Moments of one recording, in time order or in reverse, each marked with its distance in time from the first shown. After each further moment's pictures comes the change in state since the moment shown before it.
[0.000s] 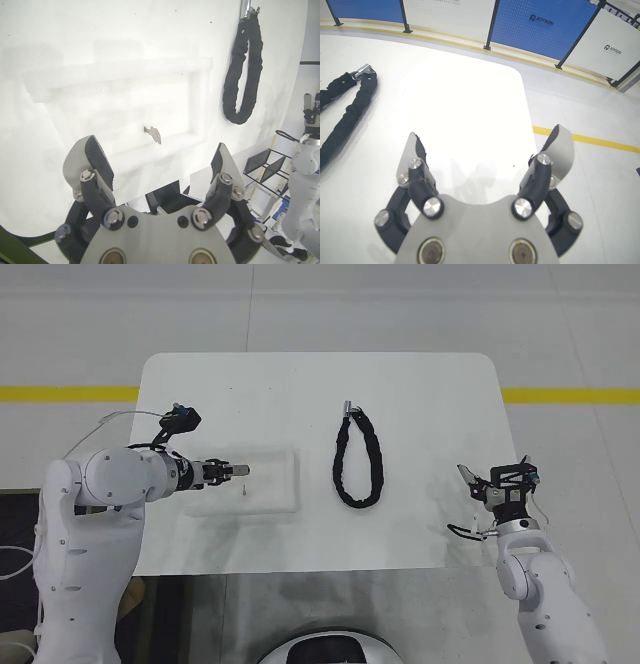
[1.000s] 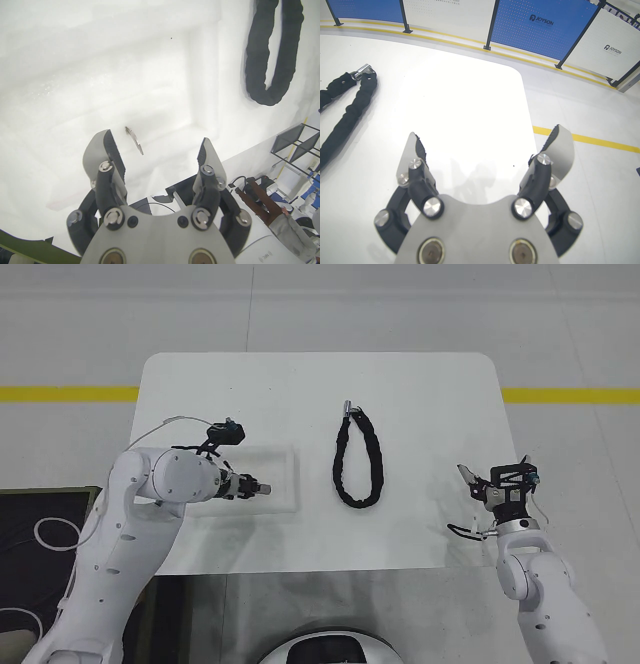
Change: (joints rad) left arm -0.099 0.038 0.281 0.093 0.057 0.000 0.000; right arm 0.000 0.000 0.000 0.000 0.000 0.000 0.000
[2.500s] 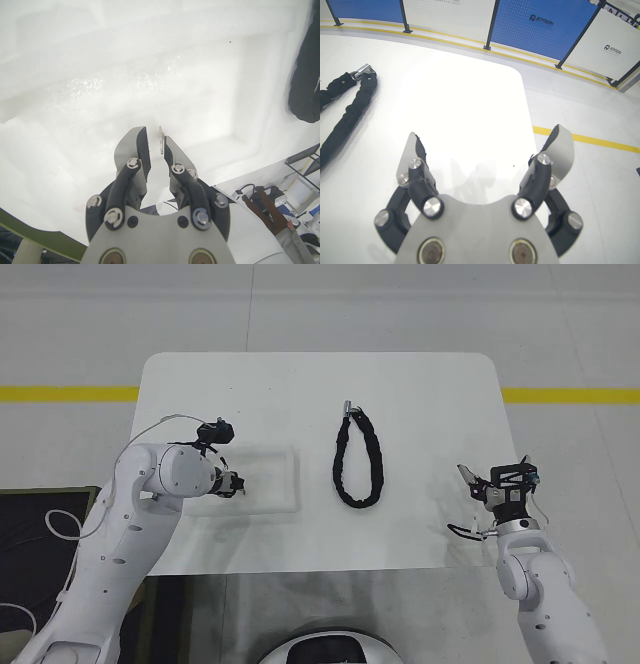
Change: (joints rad) left arm -0.033 0.015 0.024 0.091 0.082 0.004 0.004; right arm 0.000 0.000 0.000 0.000 0.000 0.000 0.000
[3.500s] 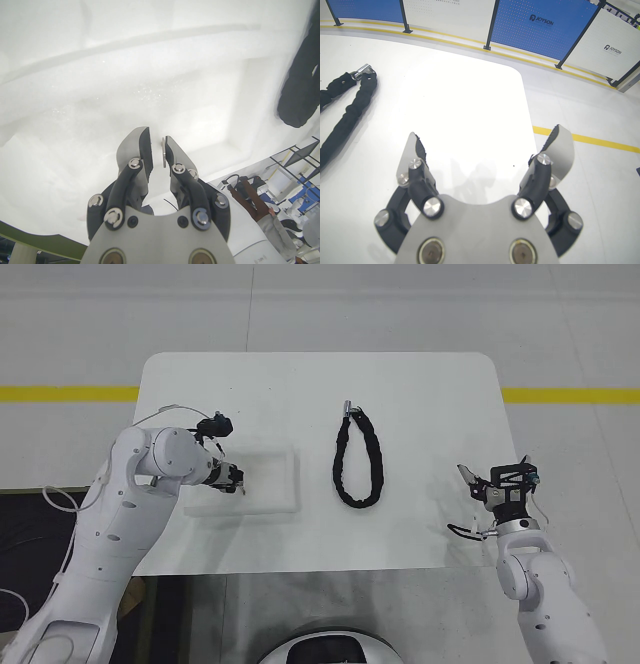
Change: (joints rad) left arm -0.104 0.018 0.056 0.137 -0.122 0.002 0.002; right arm 0.000 0.000 0.000 0.000 0.000 0.000 0.000
